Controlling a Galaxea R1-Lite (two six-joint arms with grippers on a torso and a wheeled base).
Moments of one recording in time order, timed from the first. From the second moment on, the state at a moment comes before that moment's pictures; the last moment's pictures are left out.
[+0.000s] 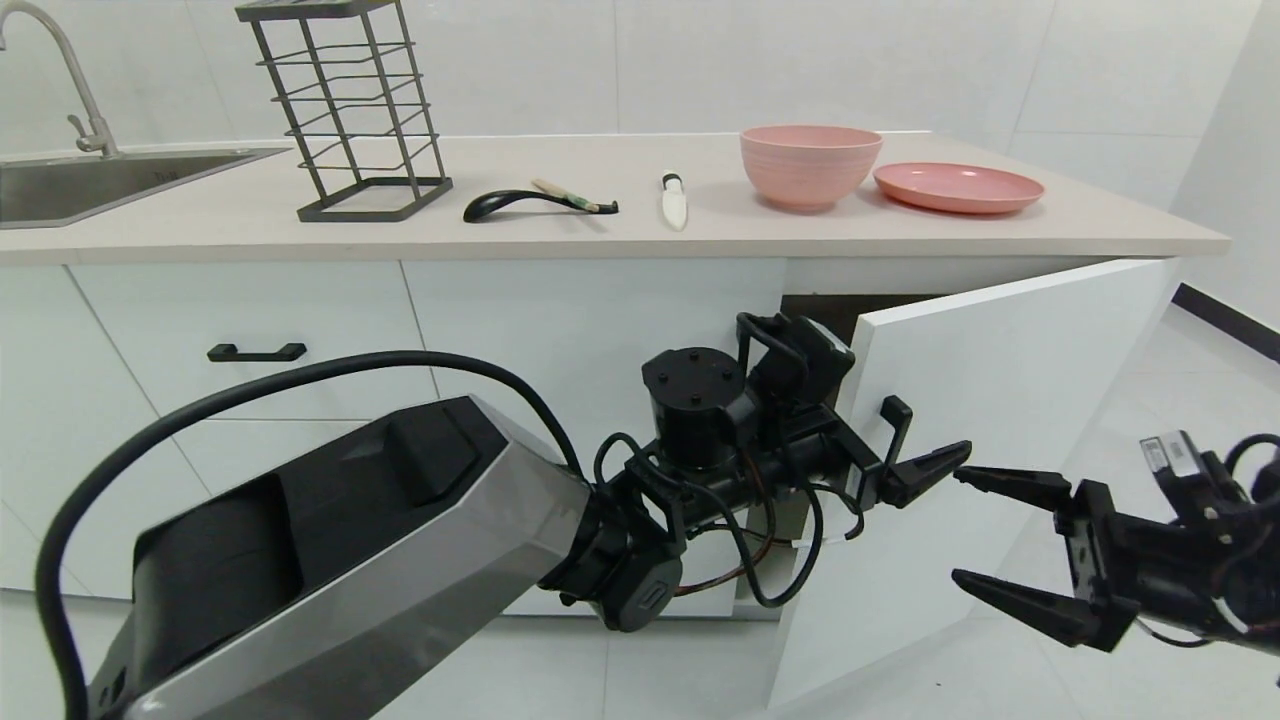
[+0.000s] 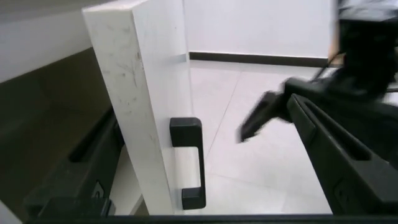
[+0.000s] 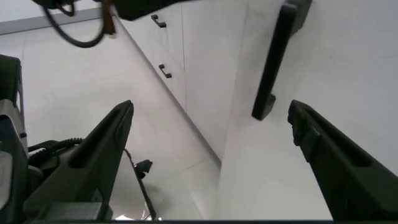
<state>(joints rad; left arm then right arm) -0.89 2.38 -1.39 -1.16 -0.40 0.02 -0.07 1.85 -0.09 -1.50 1.14 -0.25</state>
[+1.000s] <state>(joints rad) -1.01 2.47 -1.39 -1.21 -0.40 0.02 -0.03 1.29 -0.28 -1.50 1.14 -0.26</state>
